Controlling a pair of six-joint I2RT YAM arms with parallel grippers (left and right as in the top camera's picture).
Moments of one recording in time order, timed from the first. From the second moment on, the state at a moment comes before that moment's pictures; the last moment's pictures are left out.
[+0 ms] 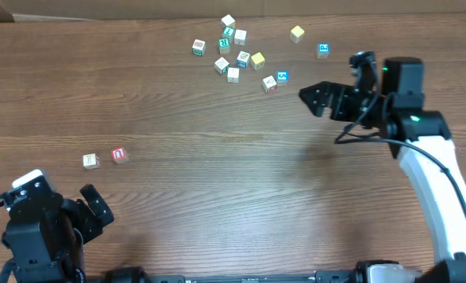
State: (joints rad) left arm 0.09 0.67 1.22 -1.36 -0.34 -0.34; right arm 0.05 1.45 1.17 -0.56 -0.52 0.25
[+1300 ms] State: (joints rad) left arm 0.09 0.67 1.22 -1.36 -0.34 -0.34; right arm 0.26 2.41 1.78 -0.12 -0.31 -0.14
